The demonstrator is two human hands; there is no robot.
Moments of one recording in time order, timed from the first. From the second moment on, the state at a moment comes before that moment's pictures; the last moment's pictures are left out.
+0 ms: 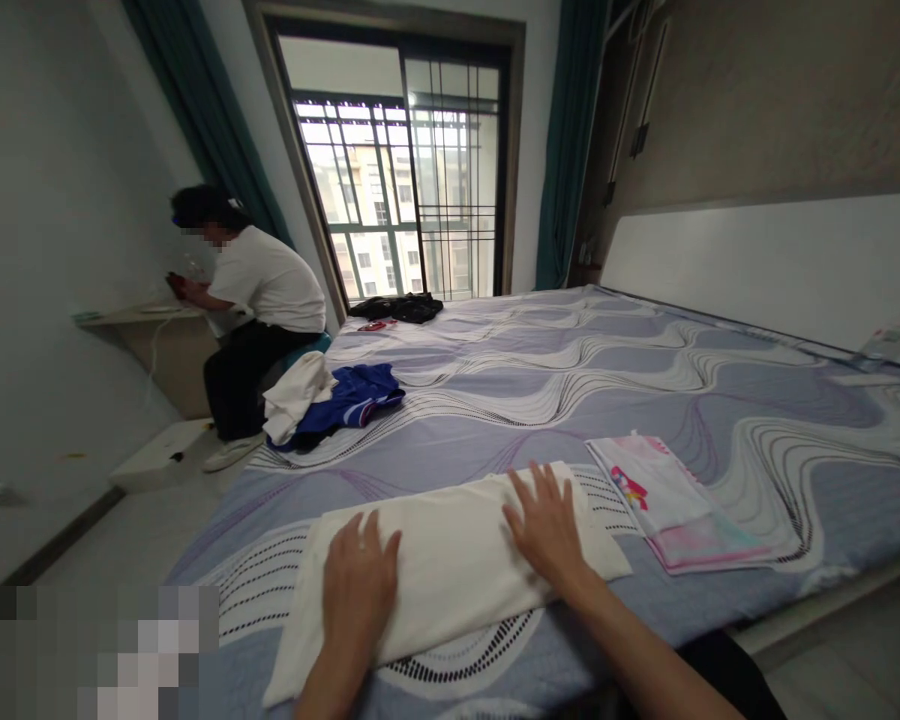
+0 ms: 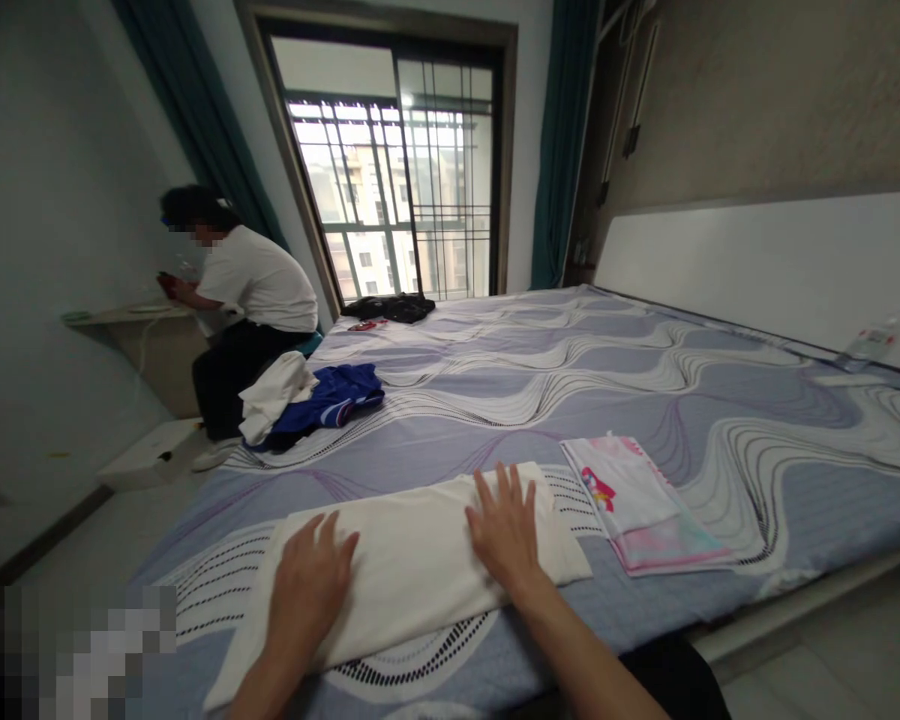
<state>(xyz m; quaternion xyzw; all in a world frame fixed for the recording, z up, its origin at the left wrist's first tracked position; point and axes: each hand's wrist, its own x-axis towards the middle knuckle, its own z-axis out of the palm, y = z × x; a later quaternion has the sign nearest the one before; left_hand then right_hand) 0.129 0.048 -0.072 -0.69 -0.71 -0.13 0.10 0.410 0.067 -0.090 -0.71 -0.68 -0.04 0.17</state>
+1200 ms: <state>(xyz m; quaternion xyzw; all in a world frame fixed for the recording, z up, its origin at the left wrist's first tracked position) 0.018 -0.013 -0.107 -0.42 -0.76 -0.46 -0.19 0.150 0.007 -0.100 -0.50 -0.81 0.19 0.25</state>
